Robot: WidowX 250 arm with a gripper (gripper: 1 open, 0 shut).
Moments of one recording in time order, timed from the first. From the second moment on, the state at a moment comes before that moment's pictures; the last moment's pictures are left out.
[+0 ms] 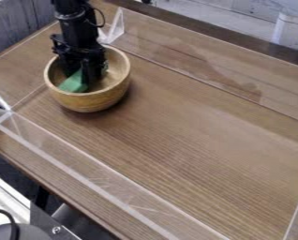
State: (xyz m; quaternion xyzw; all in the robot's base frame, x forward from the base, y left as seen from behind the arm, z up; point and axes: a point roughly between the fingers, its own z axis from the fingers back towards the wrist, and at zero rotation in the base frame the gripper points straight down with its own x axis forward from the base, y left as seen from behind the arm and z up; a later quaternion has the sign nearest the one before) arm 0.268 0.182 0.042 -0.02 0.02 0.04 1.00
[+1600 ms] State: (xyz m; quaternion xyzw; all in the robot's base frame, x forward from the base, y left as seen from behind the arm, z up) arm 0.272 0.166 0.040 -0.04 0.04 0.03 1.00
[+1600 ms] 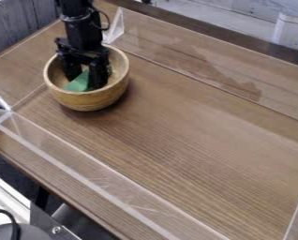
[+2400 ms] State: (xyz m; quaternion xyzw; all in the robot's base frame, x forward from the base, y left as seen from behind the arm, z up) arm 0.301 0.133 0.136 -0.02 -0.02 0.00 1.00
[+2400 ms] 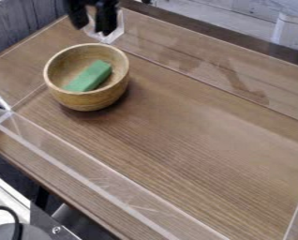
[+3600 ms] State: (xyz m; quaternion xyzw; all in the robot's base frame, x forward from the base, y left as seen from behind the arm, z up) arm 0.293 0.188 0.072 0.00 0.01 0.03 1.00
